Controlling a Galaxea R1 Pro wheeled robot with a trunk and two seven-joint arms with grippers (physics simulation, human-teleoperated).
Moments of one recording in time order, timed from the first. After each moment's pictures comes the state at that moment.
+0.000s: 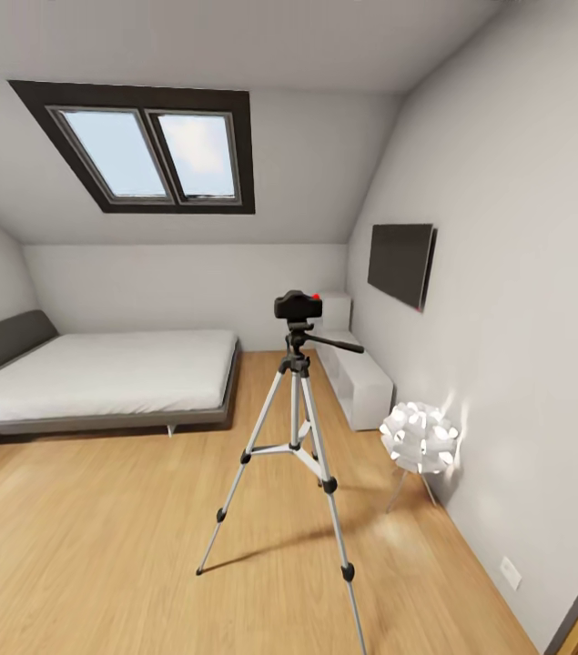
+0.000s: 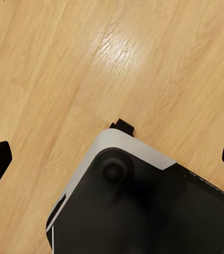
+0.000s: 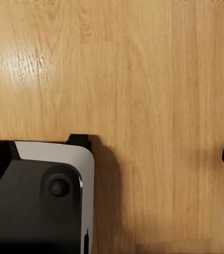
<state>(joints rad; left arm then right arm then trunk) -0.26 0.03 -0.41 0.00 0.92 -0.02 0.20 -0.33 -0.19 0.26 0.03 -0.20 0.01 0.17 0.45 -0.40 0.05</state>
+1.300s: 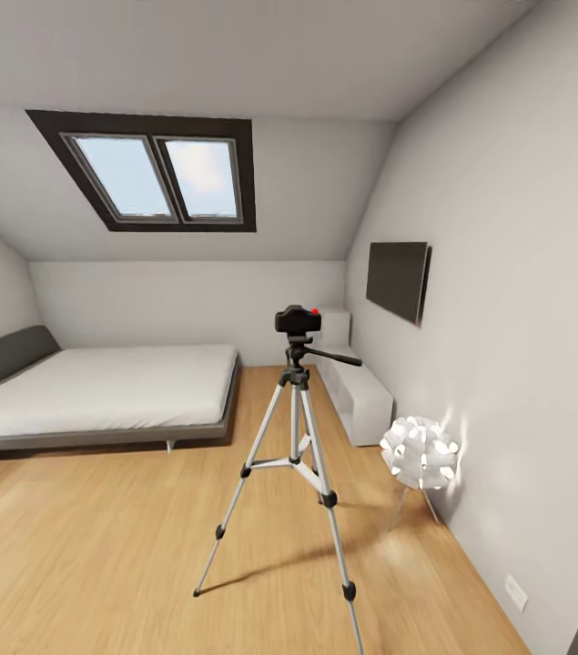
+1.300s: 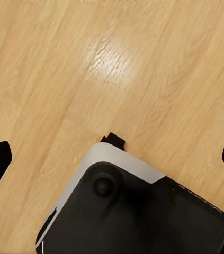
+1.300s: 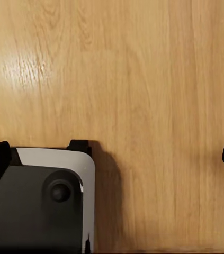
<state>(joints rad) -0.26 0.03 -0.41 0.00 0.93 -0.02 0.20 -0.31 -0.19 0.26 0.03 -0.21 0.02 0.17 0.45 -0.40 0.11</state>
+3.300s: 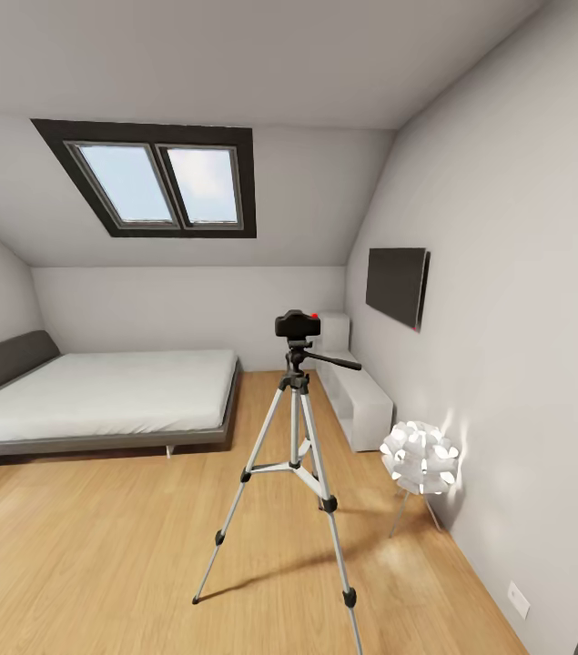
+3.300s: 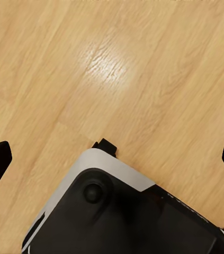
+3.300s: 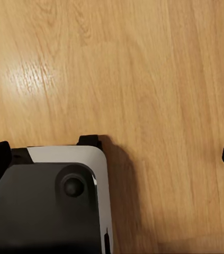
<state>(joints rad) -0.26 0.03 -0.41 -0.01 0.98 -0.03 0.20 -0.26 -0.19 0.26 0.03 -0.32 0.01 0.17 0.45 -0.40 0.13</state>
